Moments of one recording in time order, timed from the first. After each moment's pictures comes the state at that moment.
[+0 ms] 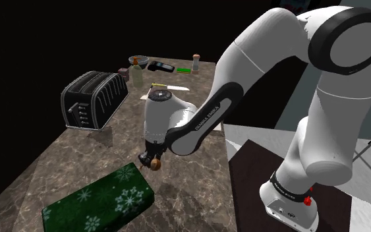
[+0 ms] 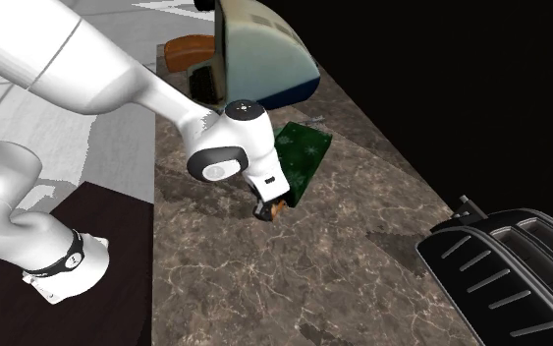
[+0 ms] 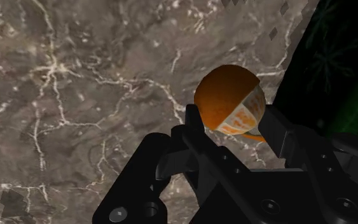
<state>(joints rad) 0.32 0.20 0.26 -2.35 -0.14 2.67 0.67</state>
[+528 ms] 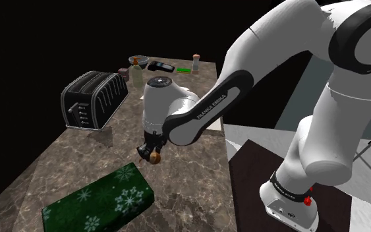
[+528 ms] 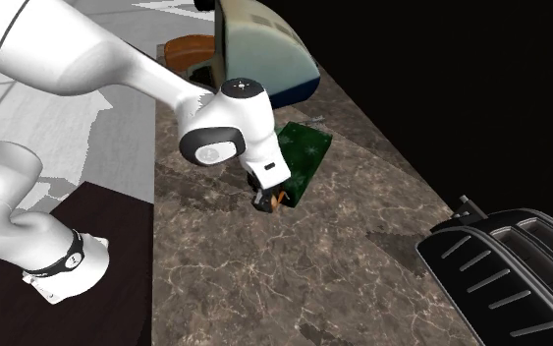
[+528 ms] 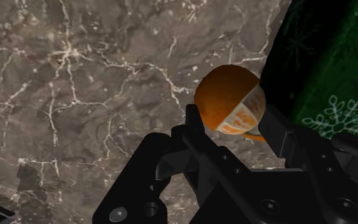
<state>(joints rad) 0.31 0.10 0.28 -2.33 -0.08 2.57 0.62</state>
